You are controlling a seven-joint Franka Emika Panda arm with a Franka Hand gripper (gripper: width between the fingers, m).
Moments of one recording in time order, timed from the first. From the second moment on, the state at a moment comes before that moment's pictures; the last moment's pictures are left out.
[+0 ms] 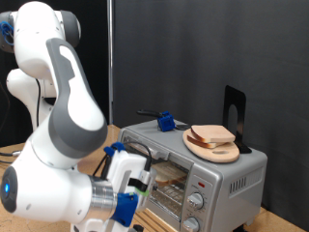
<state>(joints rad) -0.38 0.72 0.09 -1.57 1.04 1.75 -0.05</state>
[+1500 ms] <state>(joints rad) -0.37 0.94 0.12 -1.38 1.11 1.75 -0.05</state>
